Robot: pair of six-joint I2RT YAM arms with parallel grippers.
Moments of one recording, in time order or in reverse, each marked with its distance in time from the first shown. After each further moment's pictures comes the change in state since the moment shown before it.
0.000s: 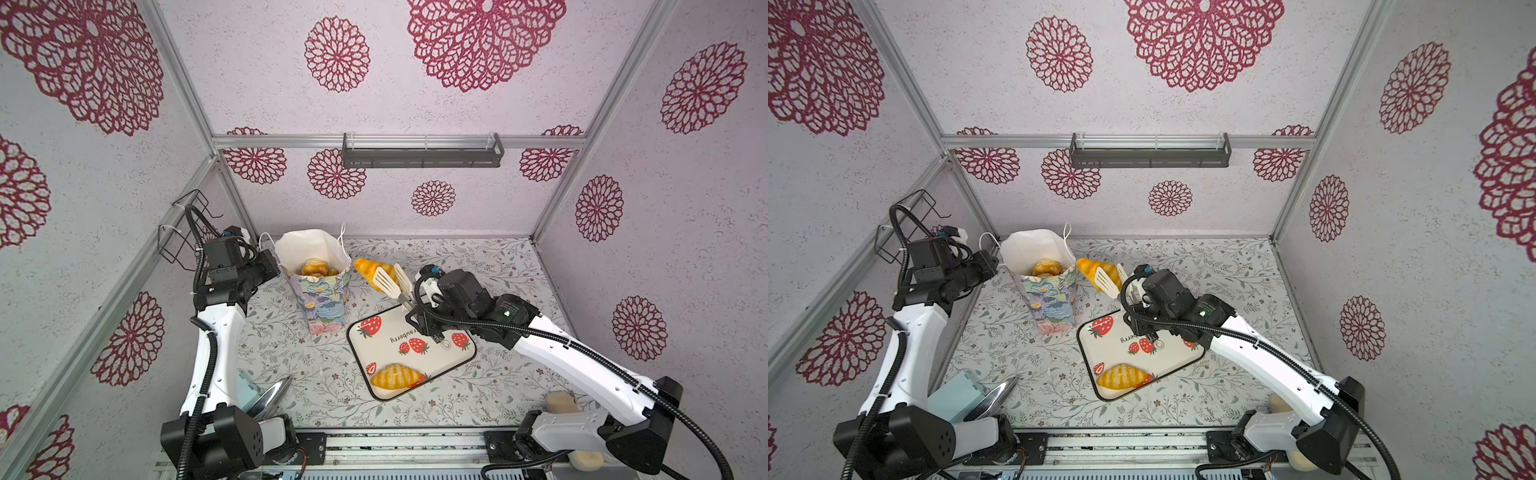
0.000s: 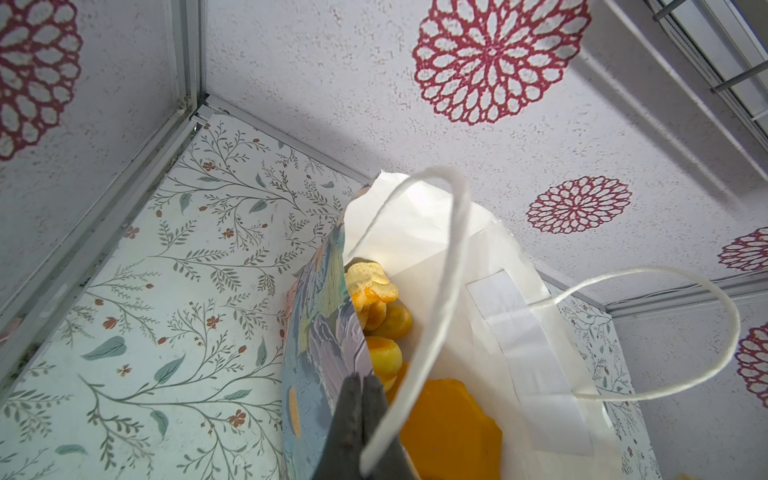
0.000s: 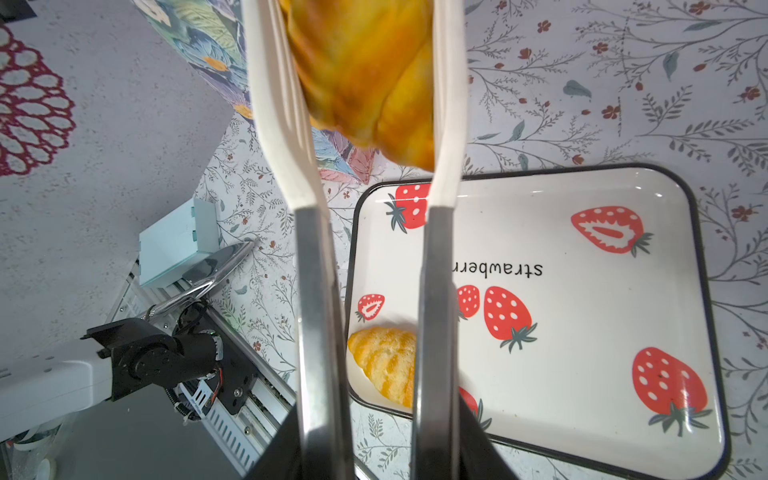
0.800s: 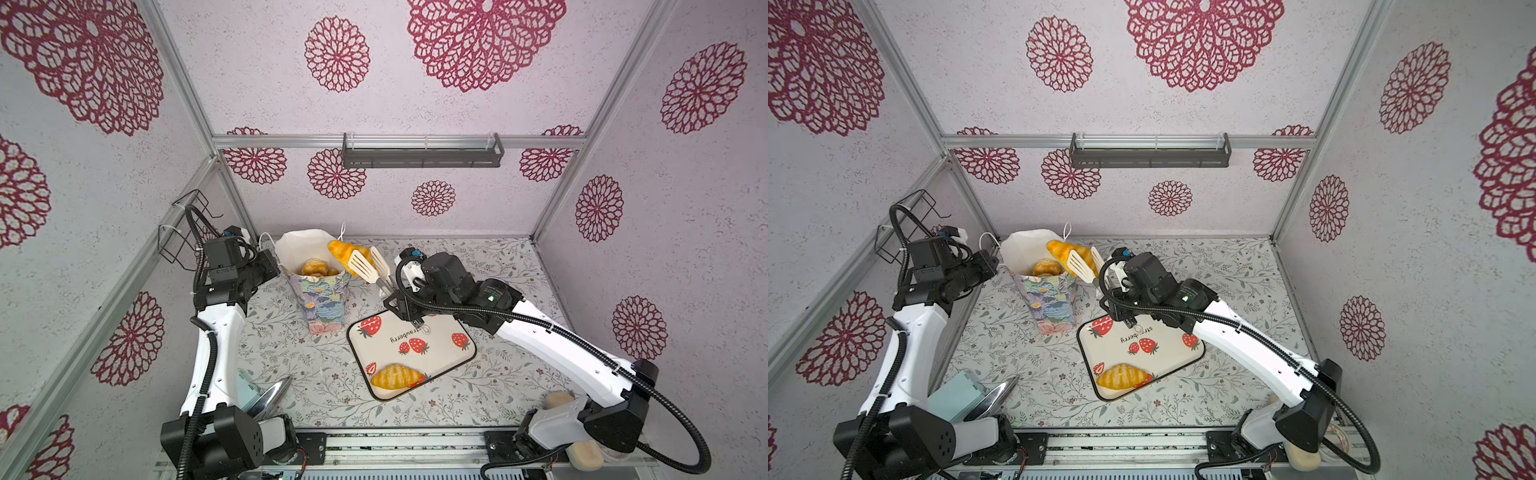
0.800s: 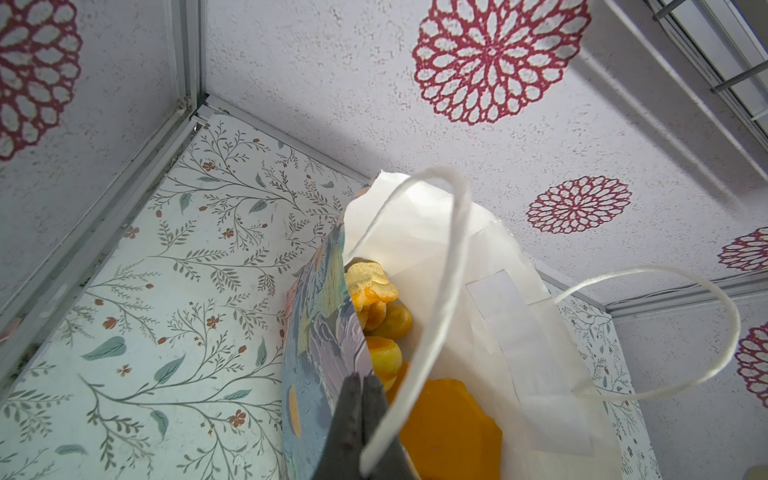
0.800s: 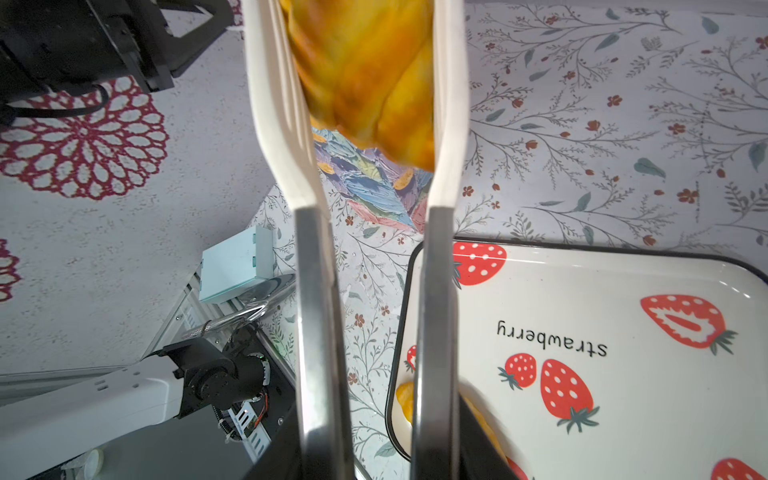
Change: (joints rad) left arm -0.003 0.000 0.000 0.000 0.000 0.000; right arm 0.048 0.158 0.220 0.050 -0.054 -0.011
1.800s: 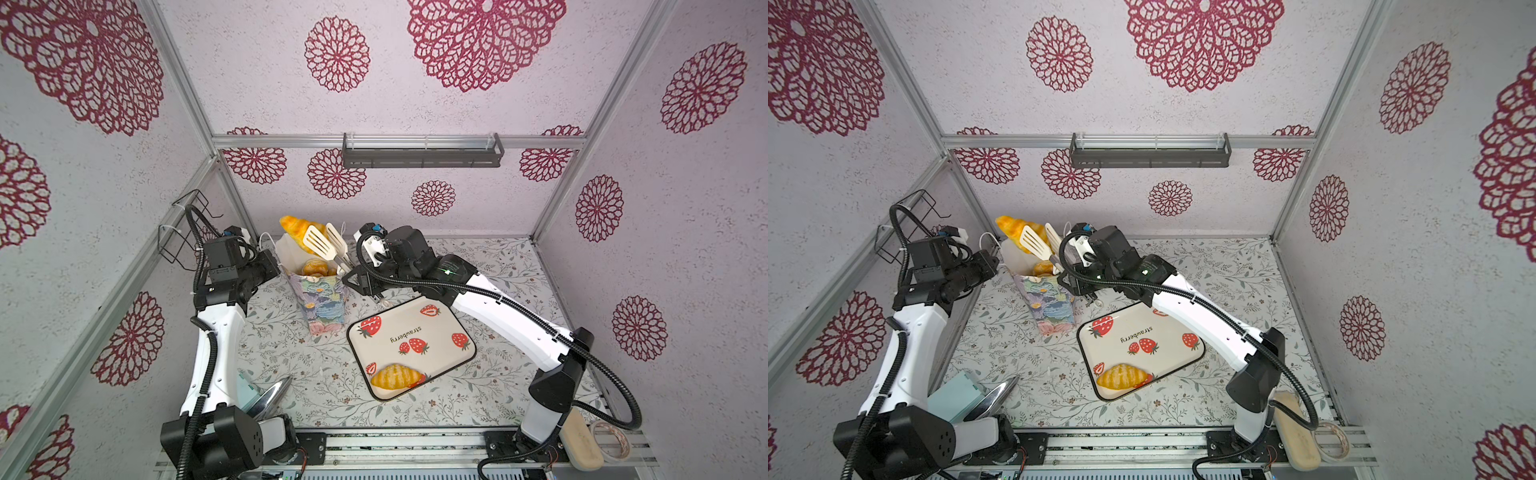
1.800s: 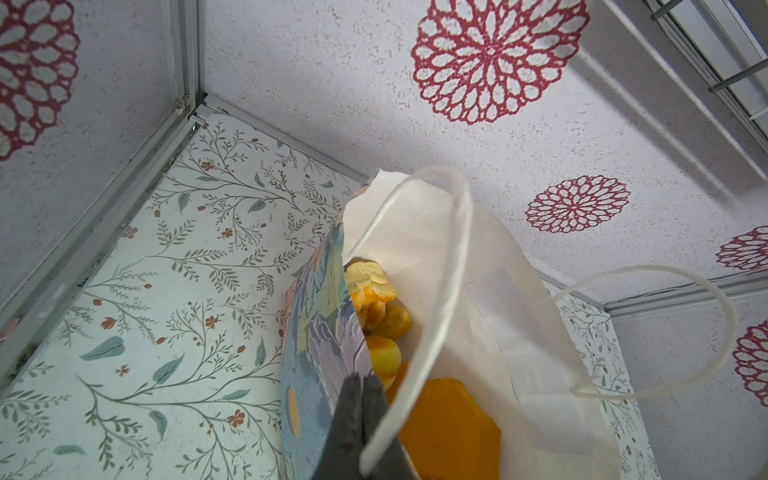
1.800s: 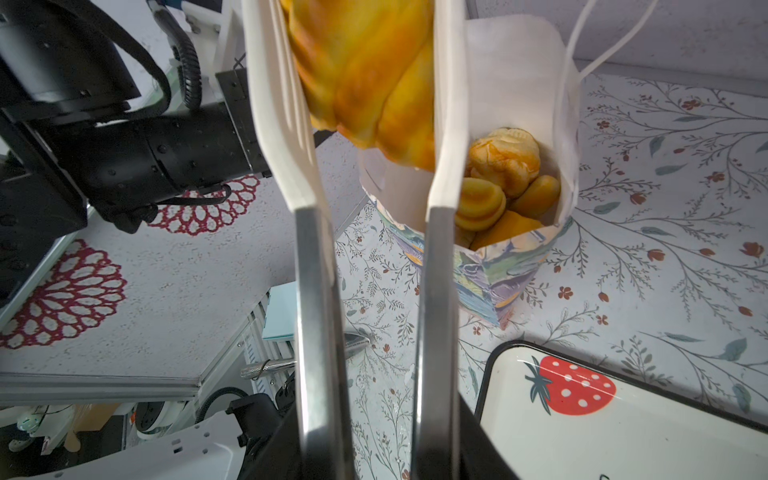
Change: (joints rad) left arm 0.000 0.000 0.000 0.000 0.003 0.000; right arm 0.017 0.340 0.406 0.079 -0.138 -0.007
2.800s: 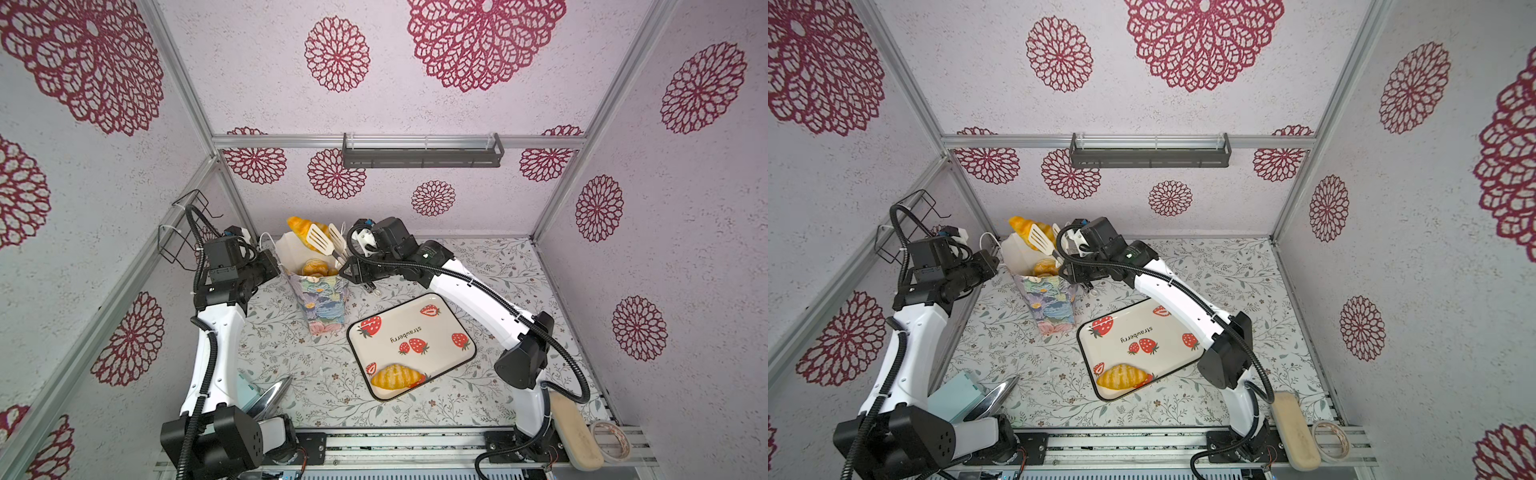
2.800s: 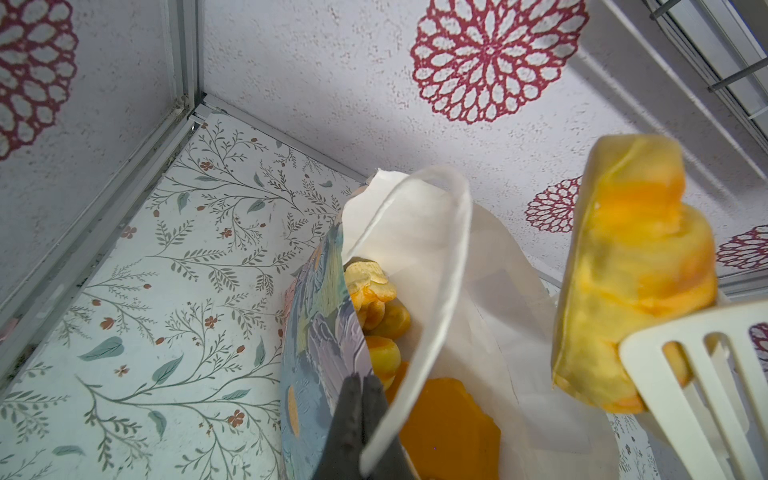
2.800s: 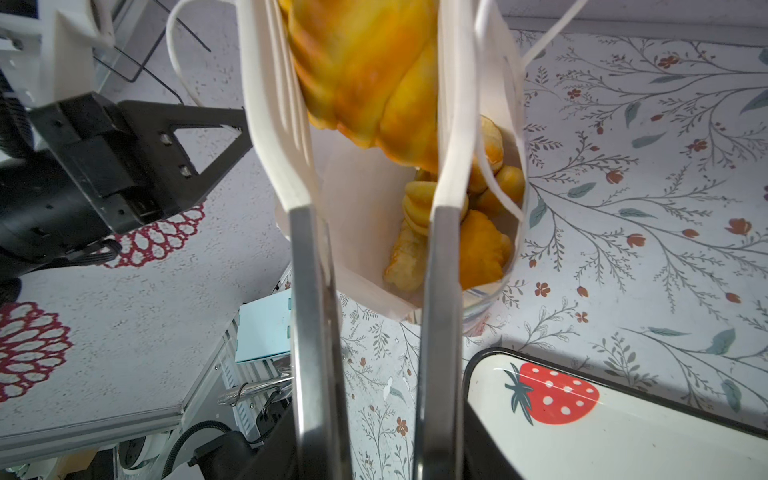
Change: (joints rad) left arm -0.001 0.000 0.000 0.000 0.000 0.000; right arm -0.064 0.220 0.241 -0.145 -0.006 0.027
